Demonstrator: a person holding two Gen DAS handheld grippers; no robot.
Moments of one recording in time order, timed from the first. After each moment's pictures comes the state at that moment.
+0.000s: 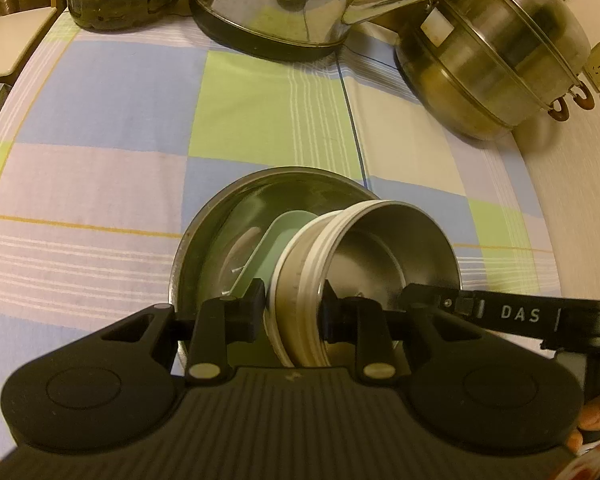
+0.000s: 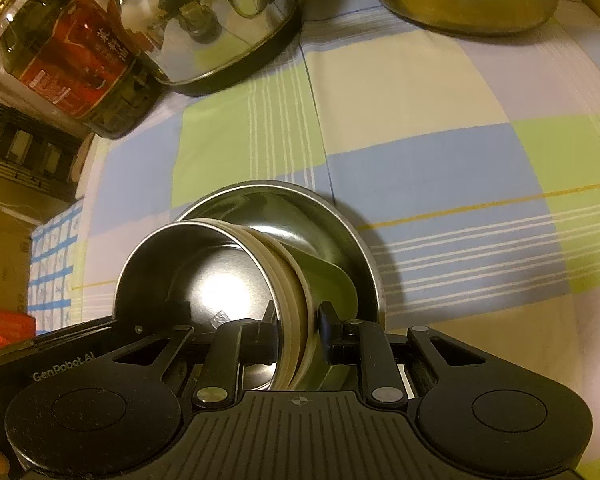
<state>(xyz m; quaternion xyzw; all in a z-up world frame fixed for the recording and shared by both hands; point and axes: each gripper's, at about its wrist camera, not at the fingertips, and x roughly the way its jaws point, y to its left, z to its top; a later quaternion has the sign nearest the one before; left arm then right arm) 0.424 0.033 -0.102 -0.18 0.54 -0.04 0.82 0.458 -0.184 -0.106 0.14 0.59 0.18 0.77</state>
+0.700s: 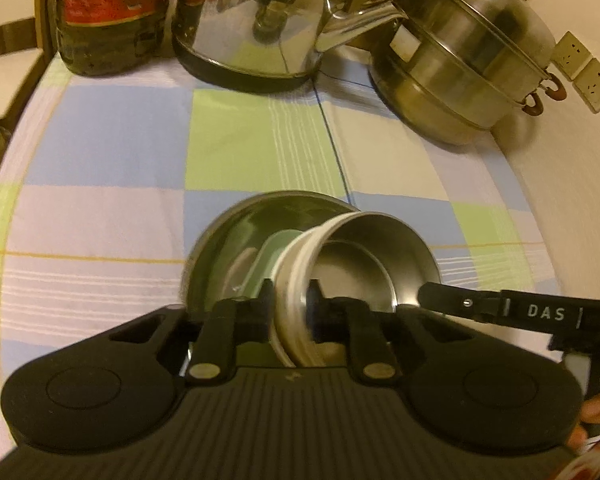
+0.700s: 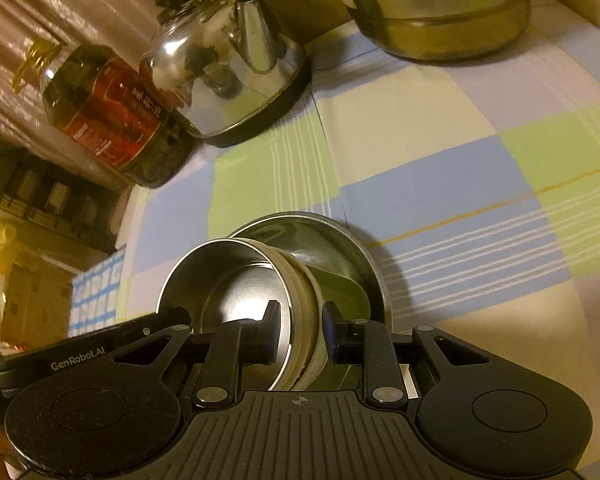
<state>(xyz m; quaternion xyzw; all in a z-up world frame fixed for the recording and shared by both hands) 0.410 0.033 -0.080 -0.15 0.50 -0.07 0.85 0.427 -0.216 -0.094 0.22 0.52 0.20 0.80</state>
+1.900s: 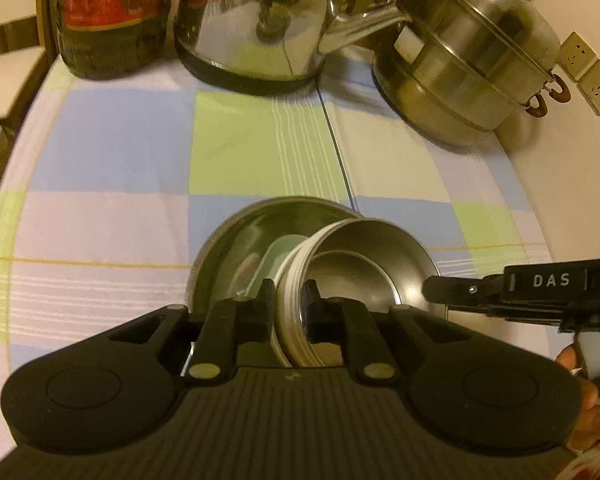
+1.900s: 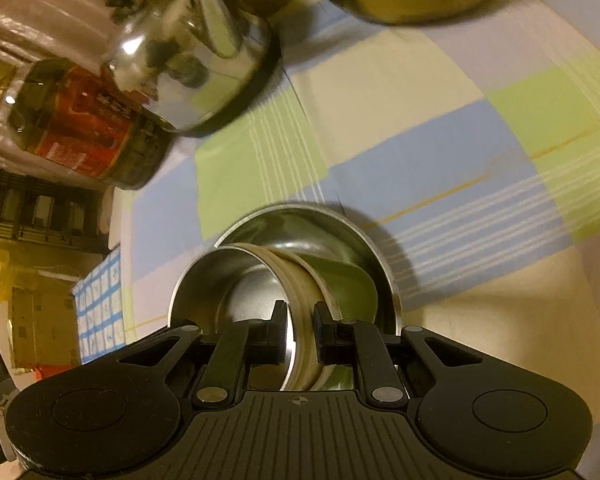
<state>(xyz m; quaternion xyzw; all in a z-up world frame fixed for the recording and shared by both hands) 0.414 0.034 -0.070 -0.14 0.51 -0.06 0.85 0.451 -0.212 -0.080 0.24 0.58 0.16 0.76</state>
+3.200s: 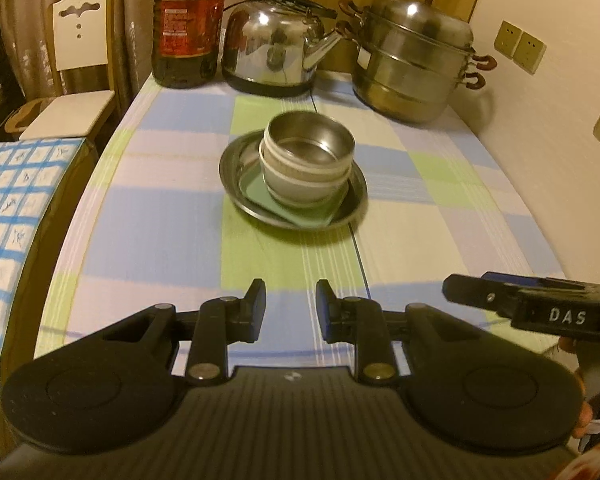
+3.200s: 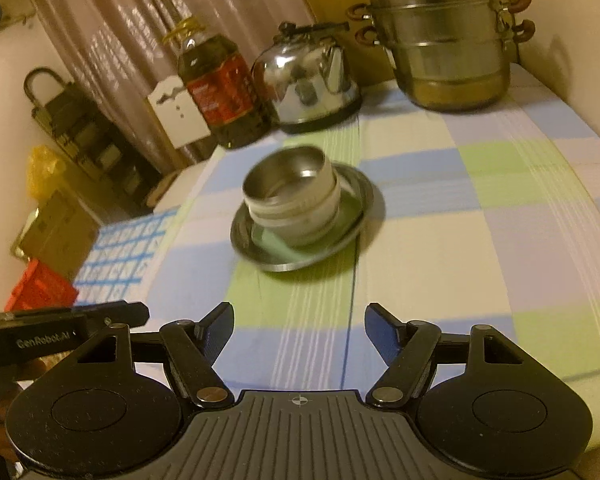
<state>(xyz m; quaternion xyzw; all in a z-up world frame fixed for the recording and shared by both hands) 0.131 -0.054 -0.009 -0.09 0.42 0.02 0.90 0.186 -0.277 -0.035 0.11 0.43 0.28 0.85</state>
